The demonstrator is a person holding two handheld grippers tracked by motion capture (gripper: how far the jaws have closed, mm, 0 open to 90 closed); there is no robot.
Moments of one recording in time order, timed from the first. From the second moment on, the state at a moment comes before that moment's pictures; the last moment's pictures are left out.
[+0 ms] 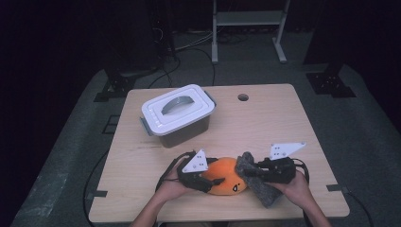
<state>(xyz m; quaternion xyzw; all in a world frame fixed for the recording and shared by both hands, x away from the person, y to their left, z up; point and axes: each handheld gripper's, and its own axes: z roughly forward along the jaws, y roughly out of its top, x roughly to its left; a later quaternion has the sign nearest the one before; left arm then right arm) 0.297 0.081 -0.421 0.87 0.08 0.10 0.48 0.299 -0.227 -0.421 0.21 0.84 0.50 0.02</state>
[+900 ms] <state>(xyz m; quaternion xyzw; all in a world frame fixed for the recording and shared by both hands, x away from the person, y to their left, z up) 0.300 0.090 -0.423 0.87 0.10 0.08 0.48 0.298 -0.234 -0.414 0.21 0.83 0.51 0.02</state>
